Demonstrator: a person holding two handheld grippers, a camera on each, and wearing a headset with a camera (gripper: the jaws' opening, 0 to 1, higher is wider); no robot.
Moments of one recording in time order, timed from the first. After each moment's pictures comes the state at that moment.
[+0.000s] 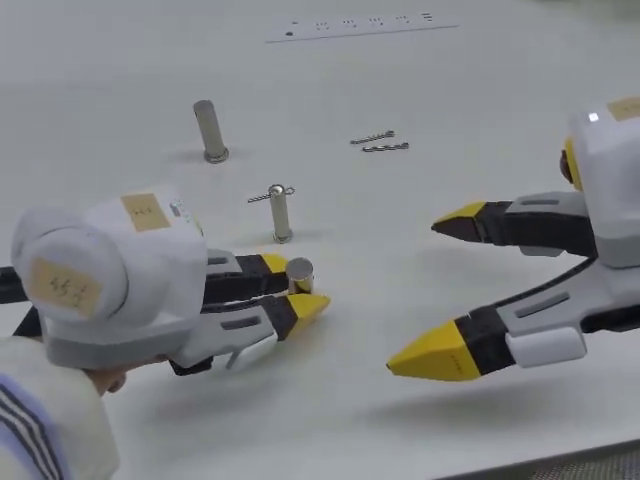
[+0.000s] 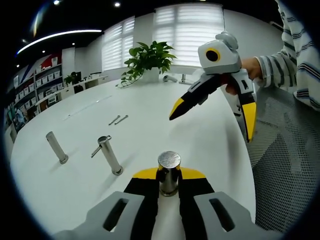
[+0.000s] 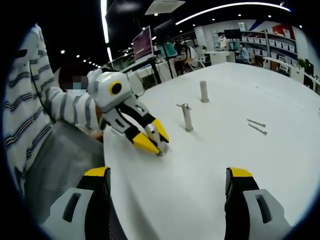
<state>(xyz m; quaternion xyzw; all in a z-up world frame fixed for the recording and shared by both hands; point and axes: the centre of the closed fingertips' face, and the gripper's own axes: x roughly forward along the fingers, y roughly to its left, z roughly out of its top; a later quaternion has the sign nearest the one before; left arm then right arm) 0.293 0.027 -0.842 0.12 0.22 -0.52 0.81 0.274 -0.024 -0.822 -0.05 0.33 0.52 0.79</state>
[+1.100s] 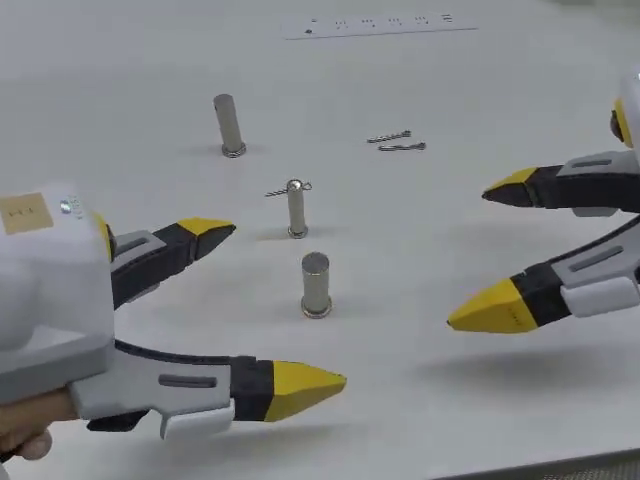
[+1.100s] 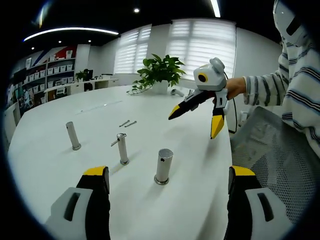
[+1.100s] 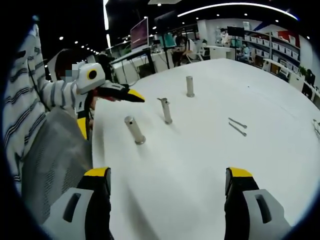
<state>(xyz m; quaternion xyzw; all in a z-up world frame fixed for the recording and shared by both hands) 0.272 0.062 -0.806 0.03 0.21 -0.50 0.84 0.307 -0.068 -0.822 -0.12 0.35 0.51 0.78</state>
